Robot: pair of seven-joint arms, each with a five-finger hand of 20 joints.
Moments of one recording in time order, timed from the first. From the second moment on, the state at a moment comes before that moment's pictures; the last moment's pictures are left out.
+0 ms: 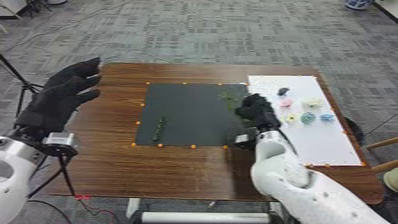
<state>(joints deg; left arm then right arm) 123.2 -49.3 -113.5 -127.7 49.7 -5.1 -2.3 -73.5 -52.4 39.8 -104.6 -111.8 29.4 39.8</state>
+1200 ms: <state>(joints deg) 106.7 -38.3 -105.9 -124.7 45.8 -8.7 -3.3 -65.1 -70.7 32.3 -91.3 -122.9 8.0 47.9</state>
